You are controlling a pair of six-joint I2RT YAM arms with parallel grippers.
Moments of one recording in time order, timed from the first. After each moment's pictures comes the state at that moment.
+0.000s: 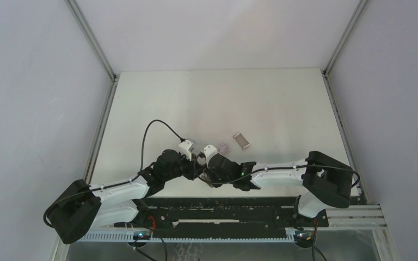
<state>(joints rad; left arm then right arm) -0.77 1.10 0.25 0.37 0.17 -0.42 1.19 1.55 0.75 0.01 0.16 0.38</state>
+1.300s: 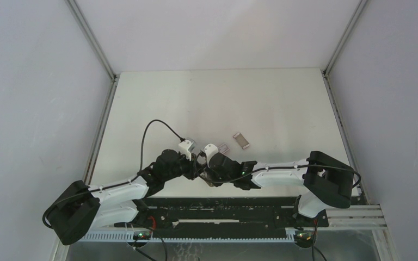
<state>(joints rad) -0.77 1.08 0.25 0.38 0.17 -0.41 1.16 1.55 0.75 0.00 0.15 0.38</state>
